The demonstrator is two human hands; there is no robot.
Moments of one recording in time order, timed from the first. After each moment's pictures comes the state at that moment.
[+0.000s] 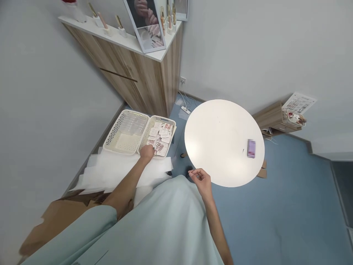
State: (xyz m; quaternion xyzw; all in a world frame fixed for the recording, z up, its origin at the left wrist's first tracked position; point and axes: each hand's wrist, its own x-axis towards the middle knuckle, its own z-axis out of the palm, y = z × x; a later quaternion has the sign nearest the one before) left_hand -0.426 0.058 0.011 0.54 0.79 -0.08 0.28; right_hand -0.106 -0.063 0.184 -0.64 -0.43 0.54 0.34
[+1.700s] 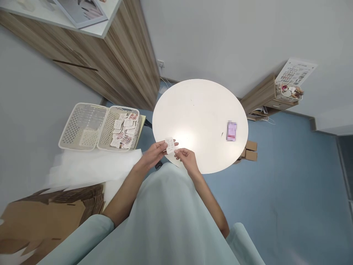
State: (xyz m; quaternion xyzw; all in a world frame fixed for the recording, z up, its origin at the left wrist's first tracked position) left_hand -0.142 0.035 0.178 0.30 0.43 0.37 0.77; right_hand 0.047 0.008 0.175 -0.56 -0.36 0.65 0.35
